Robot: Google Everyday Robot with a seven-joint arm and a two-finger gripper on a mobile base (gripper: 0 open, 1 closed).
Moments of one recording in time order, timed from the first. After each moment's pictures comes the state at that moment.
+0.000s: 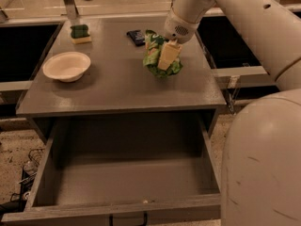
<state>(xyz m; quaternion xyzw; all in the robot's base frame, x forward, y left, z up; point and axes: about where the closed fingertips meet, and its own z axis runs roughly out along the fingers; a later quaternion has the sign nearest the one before) 0.674 -0.051 0.881 -0.65 0.74 0.09 0.17</state>
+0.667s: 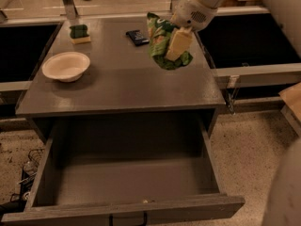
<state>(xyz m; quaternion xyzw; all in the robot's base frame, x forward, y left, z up) 0.632 -0.065 0.944 -0.67 0.71 0.08 0.23</state>
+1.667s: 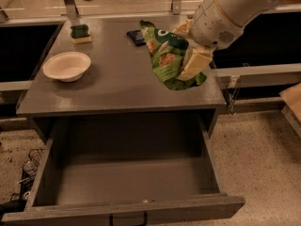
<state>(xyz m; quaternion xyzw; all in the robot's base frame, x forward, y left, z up) 0.539 -0.077 0.956 -0.74 0.61 0.09 0.28</state>
